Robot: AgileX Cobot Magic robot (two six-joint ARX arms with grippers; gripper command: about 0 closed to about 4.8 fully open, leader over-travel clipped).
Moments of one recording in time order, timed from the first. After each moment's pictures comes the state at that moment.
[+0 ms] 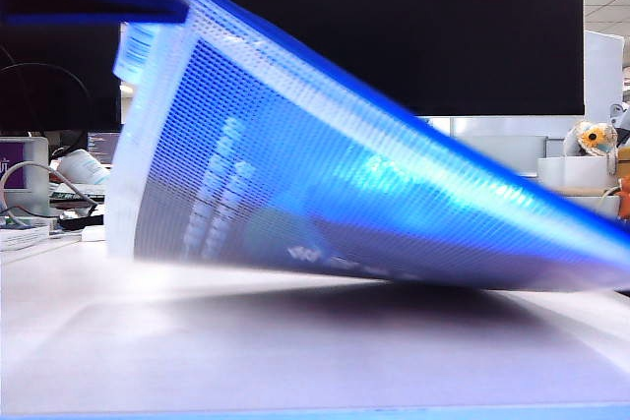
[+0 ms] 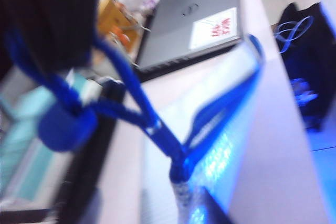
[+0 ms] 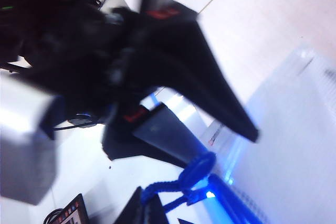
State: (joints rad) left arm -0.43 0.94 0.61 -0.10 0.78 0.93; right arm 0.82 1.51 1.61 -0.93 -0.60 0.21
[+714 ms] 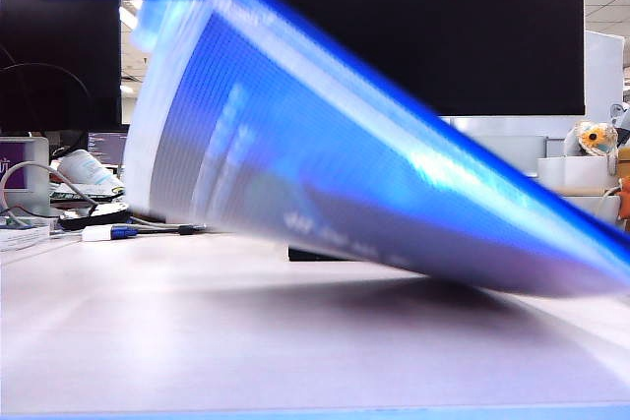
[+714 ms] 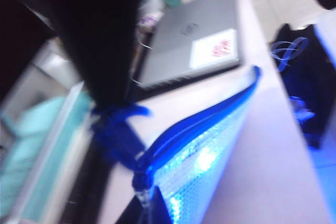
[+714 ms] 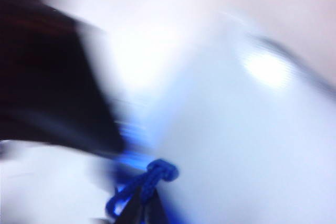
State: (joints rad) left arm -0.43 0.97 0.65 -0.06 0.82 0.88; right arm 0.82 1.51 1.61 -1.00 -0.32 0.11
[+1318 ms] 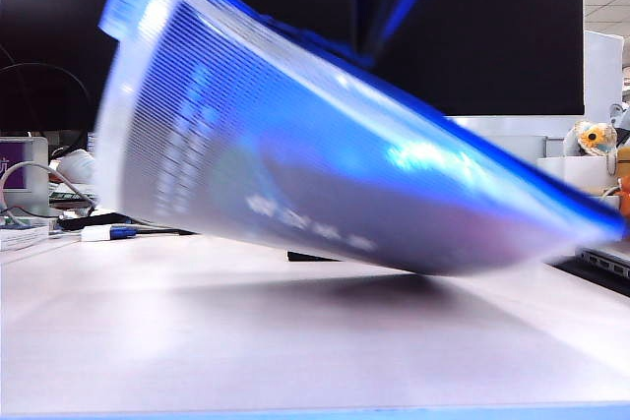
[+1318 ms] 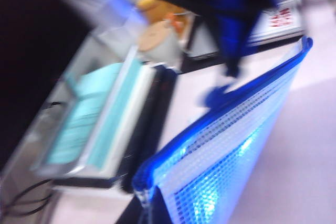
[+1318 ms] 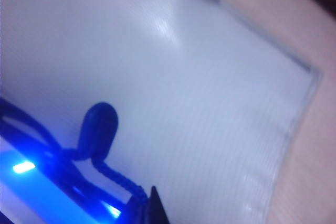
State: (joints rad) left arm -0.33 0.91 0.68 -0.09 0.71 0.88; right arm 0.82 1.51 1.46 -1.07 0.02 0.08
